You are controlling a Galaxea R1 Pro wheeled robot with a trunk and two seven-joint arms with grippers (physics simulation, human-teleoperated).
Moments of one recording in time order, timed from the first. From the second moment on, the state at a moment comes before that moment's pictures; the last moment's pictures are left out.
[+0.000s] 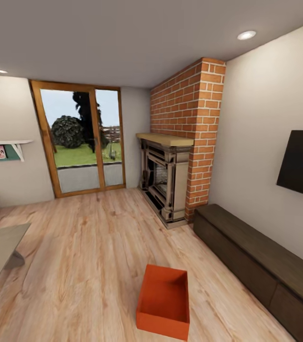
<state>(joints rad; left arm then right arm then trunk) -0.19 0.00 -0.08 0.00 0.31 -0.08 0.11 -0.20 -0.03 -0.02 0.03 0.17 -0.11 -0.03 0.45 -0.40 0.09</state>
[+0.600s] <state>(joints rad) -0.19 0.00 -0.08 0.00 0.31 -0.08 0.11 -0.20 -0.03 -0.02 0.03 0.17 -0.10 -0.03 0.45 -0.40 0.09</state>
